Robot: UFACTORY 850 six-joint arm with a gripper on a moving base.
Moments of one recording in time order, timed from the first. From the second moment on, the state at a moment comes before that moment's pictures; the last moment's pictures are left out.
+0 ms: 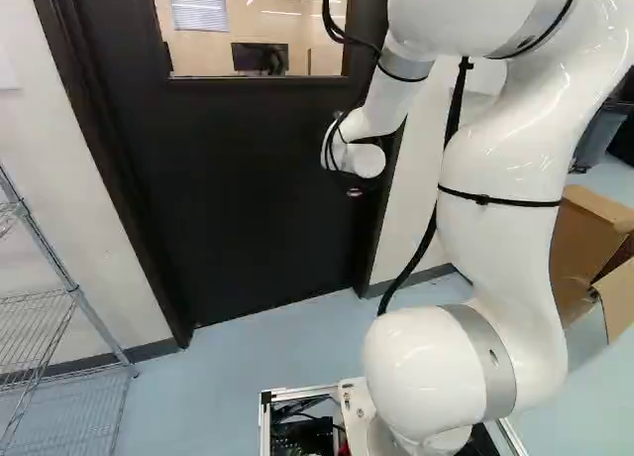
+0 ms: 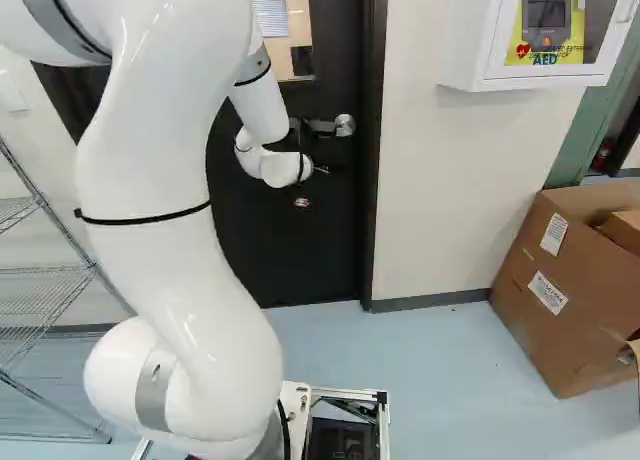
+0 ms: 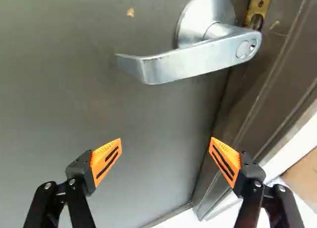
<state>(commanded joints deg) -1.1 -17.3 -45.7 13.3 41.5 0.0</state>
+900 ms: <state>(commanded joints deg) 1.6 -28.0 -59.0 21.8 38.9 0.0</state>
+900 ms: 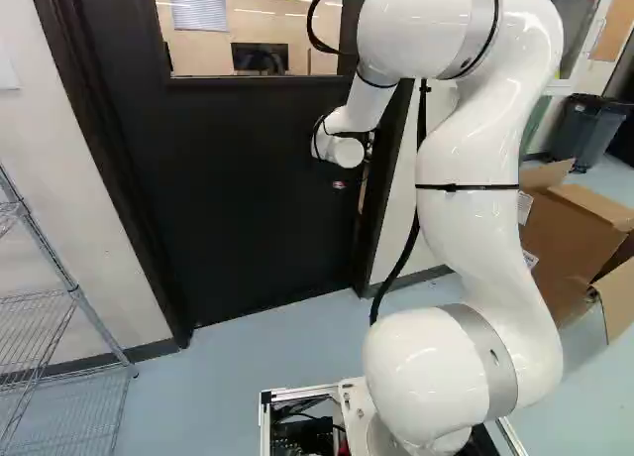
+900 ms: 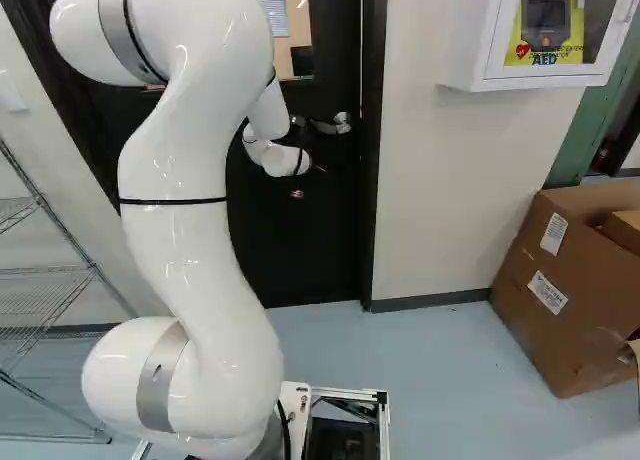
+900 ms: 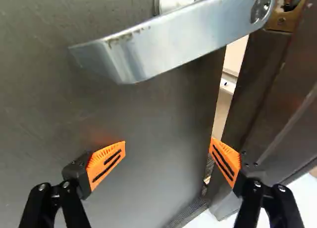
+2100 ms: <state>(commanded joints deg) 5.3 -42.7 -78.8 21.8 38.9 0.0</state>
